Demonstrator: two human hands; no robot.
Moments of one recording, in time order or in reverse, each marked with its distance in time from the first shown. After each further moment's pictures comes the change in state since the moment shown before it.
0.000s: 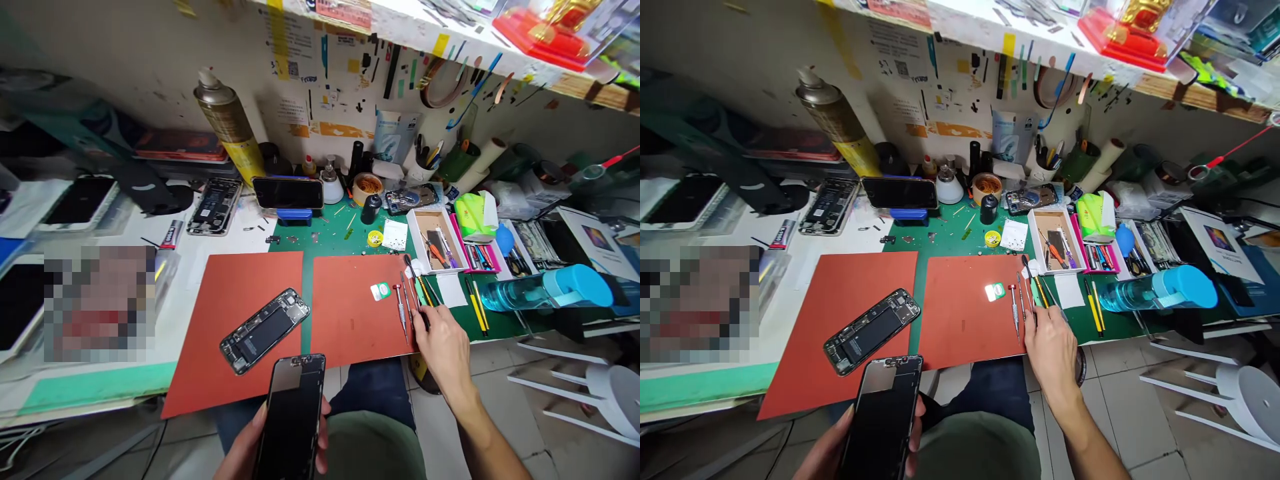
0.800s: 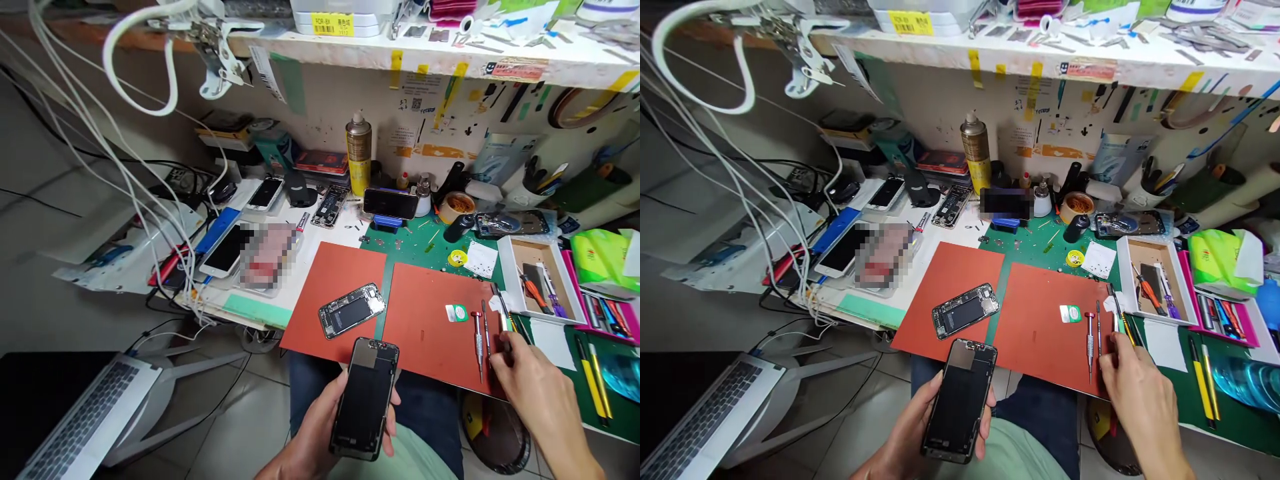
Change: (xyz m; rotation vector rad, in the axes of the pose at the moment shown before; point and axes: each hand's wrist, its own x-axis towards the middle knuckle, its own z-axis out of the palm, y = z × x) left_hand -0.007 -0.023 0.005 0.013 0.103 0.183; right_hand 0.017 0.029 0.004 0.037 -0.138 -0.189
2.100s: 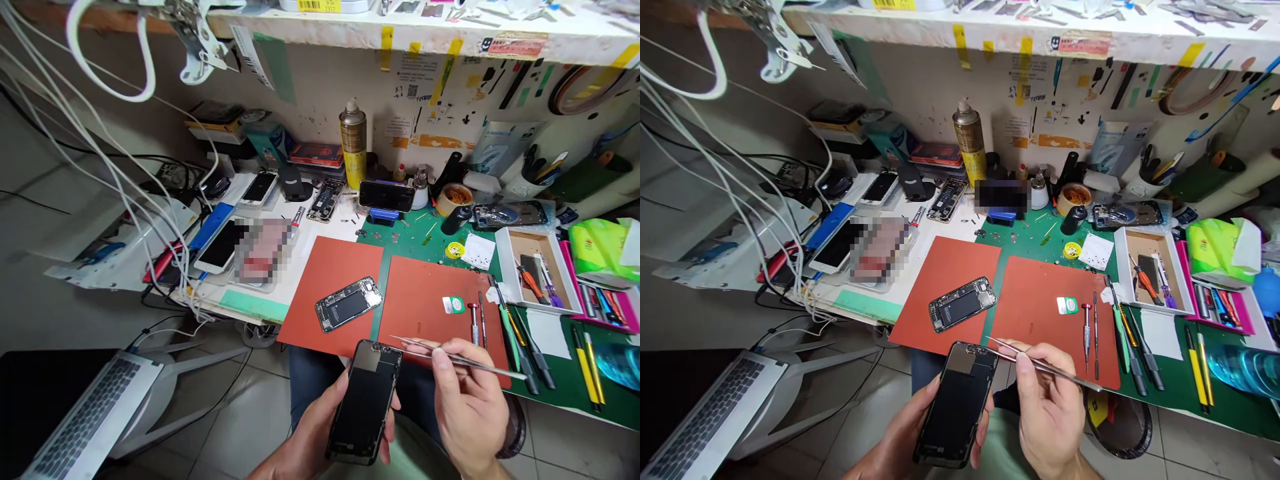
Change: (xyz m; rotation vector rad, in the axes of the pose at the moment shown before) left_hand -0.008 0.006 0.014 0.078 -0.022 -0.048; right_hand -0.038 -0.172 -0.045 1.539 0.307 0.118
